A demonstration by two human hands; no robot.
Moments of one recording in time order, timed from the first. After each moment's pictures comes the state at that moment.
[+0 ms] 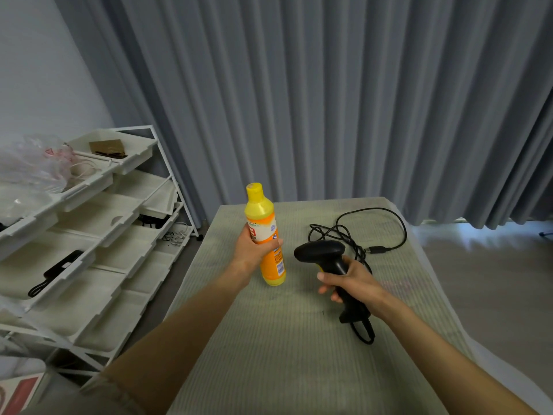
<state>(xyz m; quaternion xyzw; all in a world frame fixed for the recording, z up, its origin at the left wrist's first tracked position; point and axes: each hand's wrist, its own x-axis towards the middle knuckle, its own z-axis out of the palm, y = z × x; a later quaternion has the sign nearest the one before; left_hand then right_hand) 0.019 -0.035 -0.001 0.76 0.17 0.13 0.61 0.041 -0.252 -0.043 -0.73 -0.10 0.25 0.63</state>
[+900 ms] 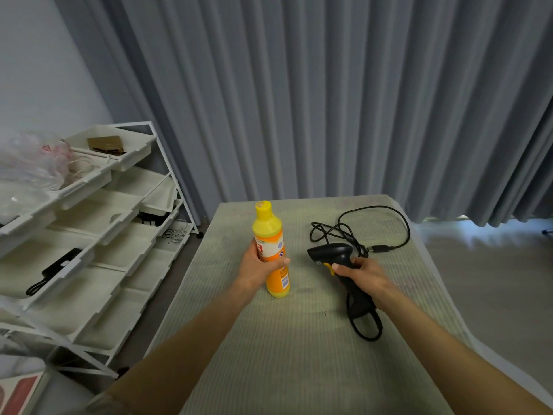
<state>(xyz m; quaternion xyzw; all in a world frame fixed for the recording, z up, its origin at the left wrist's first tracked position) 0.008 -0.036 -0.032 0.76 0.15 0.09 0.62 0.075 -0.256 -0.072 -0.78 0.01 0.17 0.61</state>
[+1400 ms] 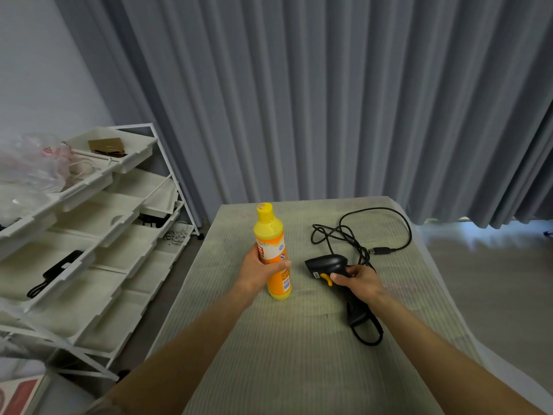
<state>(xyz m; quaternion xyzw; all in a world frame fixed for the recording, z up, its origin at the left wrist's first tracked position) 0.009 -0.035 -0.032 0.76 0.16 0.08 0.63 0.088 -0.247 -0.101 -0.83 0.04 0.17 0.53</state>
